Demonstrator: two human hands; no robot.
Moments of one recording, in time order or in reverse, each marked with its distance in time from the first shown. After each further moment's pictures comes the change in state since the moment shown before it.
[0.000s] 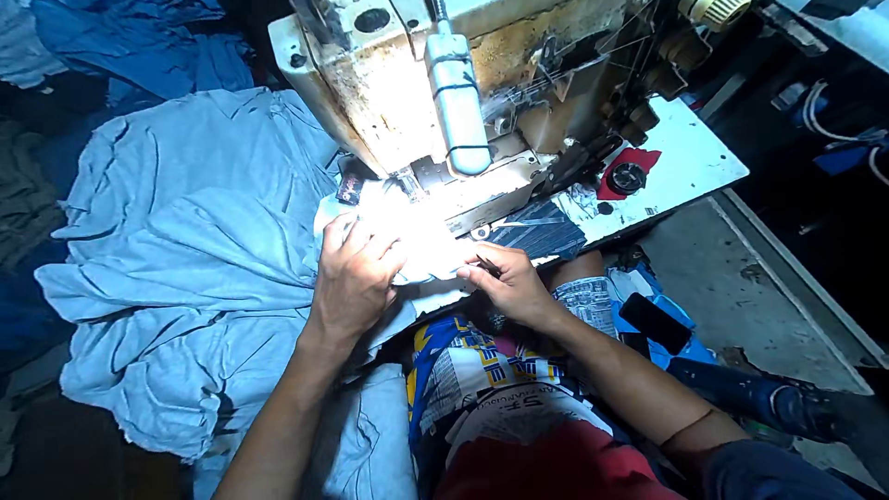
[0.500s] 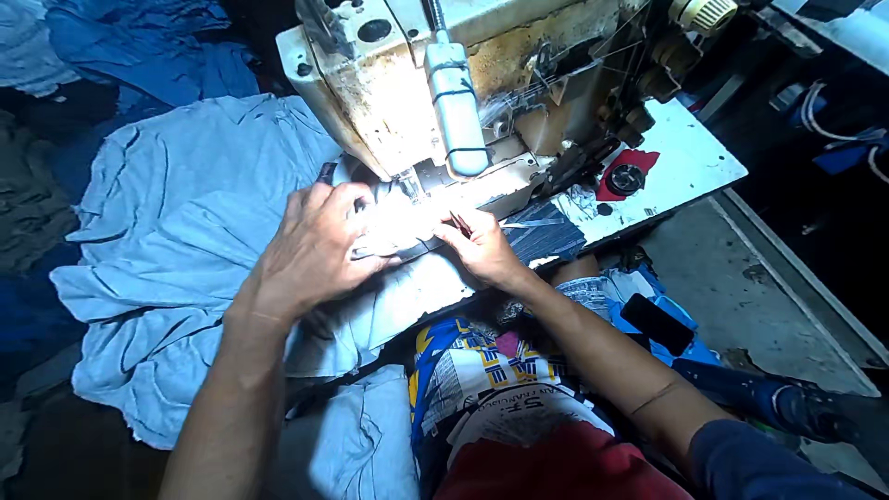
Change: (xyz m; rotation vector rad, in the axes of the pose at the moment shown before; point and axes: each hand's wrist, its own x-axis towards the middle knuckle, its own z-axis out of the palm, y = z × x) left_hand 0.017 -0.060 -0.031 -0.028 -0.220 0.028; right_hand 0.051 0.011 0.018 0.007 0.065 -0.087
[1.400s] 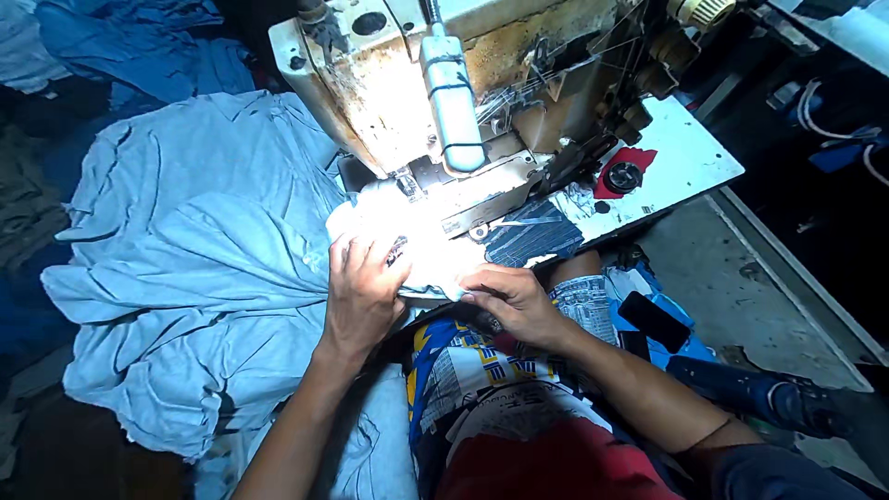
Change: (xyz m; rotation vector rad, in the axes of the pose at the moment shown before) left_hand -0.022 0.079 0.054 0.055 0.287 -0.134; right_hand -0.076 -0.023 -0.027 0.035 -0.160 -0.029
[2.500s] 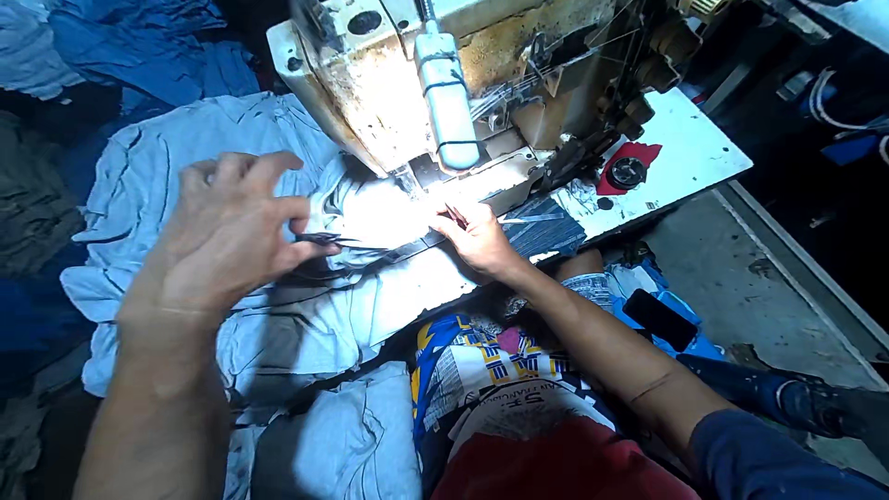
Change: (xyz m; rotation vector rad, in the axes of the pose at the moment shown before) left_hand 0.053 -0.107 -0.099 0.077 -0.424 0.012; right_hand 0.077 0.029 0.013 -0.040 0.160 -0.003
